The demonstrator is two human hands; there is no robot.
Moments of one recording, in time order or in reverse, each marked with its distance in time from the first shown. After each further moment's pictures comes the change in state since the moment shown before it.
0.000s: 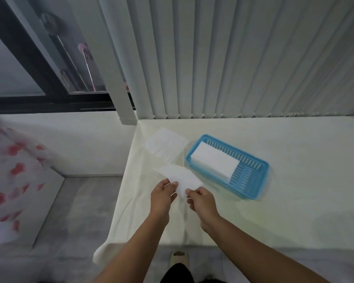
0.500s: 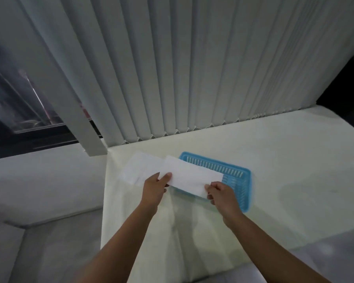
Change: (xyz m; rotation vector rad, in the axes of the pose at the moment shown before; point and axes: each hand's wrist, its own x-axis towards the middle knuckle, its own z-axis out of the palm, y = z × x) left_hand 0.088 0.075 0.046 0.377 -0.221 0.151; right_hand 0.049 -0.049 -0.064 0.022 0.296 -0.143
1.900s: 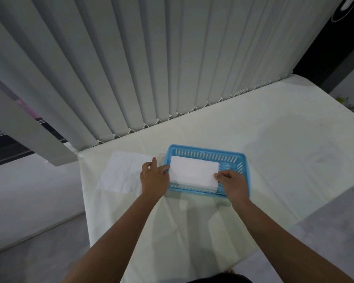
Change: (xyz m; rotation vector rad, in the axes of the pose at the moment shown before) left_hand 0.089 -0.023 0.027 1.176 -0.163 0.320; right_hand 0.060 0.028 -0.010 -0.077 0.370 0.095
